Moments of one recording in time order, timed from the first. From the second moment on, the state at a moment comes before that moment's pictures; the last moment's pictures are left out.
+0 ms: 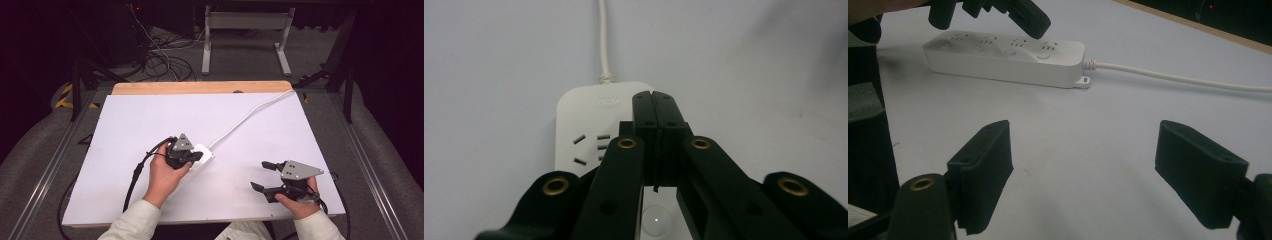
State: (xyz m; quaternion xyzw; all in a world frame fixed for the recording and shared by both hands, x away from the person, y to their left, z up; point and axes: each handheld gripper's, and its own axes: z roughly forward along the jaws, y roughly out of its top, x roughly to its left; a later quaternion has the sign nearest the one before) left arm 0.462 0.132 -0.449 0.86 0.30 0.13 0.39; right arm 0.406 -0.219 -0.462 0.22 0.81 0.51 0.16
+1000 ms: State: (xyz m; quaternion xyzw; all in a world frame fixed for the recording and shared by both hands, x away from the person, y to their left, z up) left arm 0.468 0.125 -0.459 0.87 0.31 0.13 0.35; right arm 0.404 -0.219 -0.462 0.22 0.81 0.51 0.16
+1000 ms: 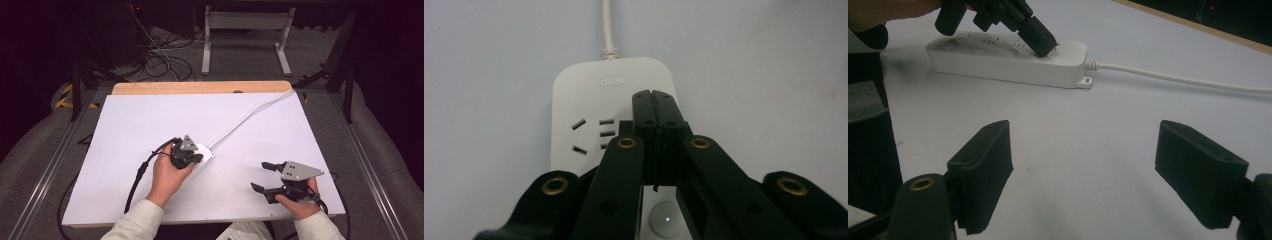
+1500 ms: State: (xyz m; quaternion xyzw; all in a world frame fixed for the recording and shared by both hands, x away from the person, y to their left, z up) left arm 0.468 0.124 -0.460 0.87 0.31 0.14 0.35; right arm 0.404 -0.218 -0.462 0.22 0.82 0.51 0.16
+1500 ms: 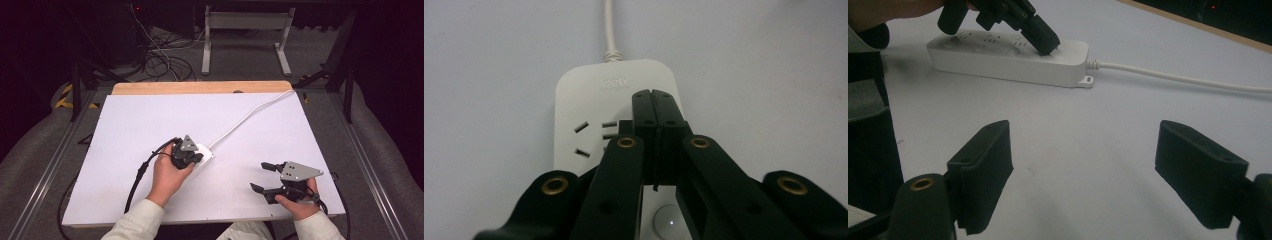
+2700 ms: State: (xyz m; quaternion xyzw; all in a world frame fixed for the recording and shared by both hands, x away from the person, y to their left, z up) left arm 0.462 0.113 -0.458 0.88 0.31 0.18 0.32; right arm 0.403 -0.214 -0.463 0.21 0.82 0.51 0.16
